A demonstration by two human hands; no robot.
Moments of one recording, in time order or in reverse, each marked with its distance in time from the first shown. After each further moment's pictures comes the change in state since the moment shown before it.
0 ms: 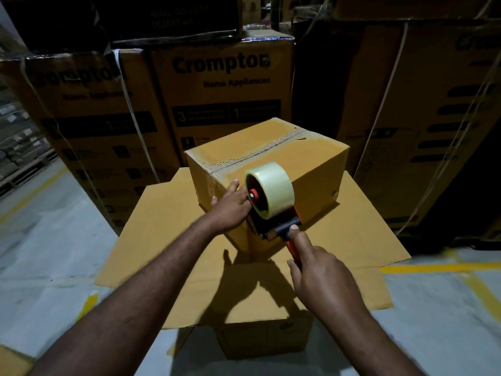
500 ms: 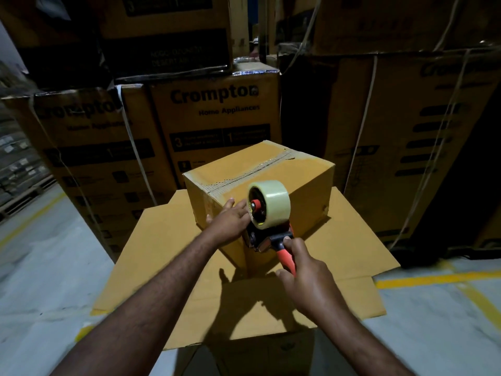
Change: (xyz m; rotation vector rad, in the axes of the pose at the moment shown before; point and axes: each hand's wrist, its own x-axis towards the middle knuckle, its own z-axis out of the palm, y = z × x) left_hand 0.011 -0.001 0.004 0.026 0.043 0.001; right_hand -0.001 -0.009 -0.003 0.288 -0.080 0.193
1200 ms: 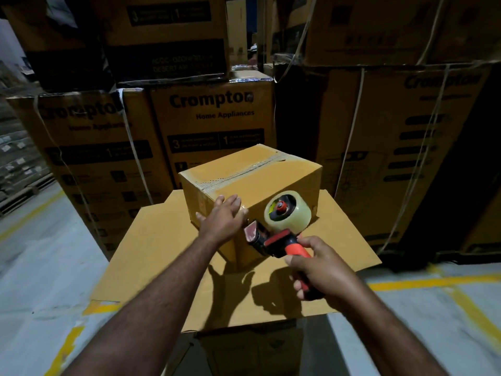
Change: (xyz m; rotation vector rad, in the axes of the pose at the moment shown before) left_hand -0.006 0.006 0.021 0.130 0.241 -0.074; right_hand -0.015 0.016 -0.060 0.764 -0.242 0.271
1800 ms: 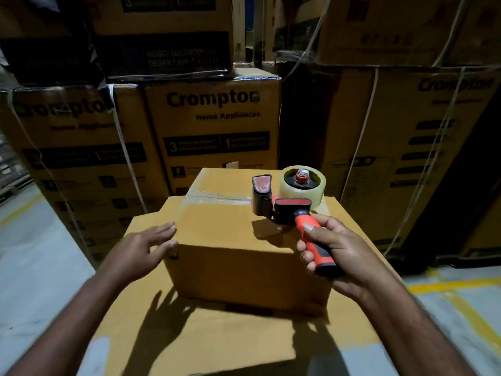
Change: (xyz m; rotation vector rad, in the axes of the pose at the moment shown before) left_hand -0.028 -0.162 -0.095 0.070 0.029 0.036; right_hand 0.061 -0.054 0.020 0.454 -0.087 -0.116
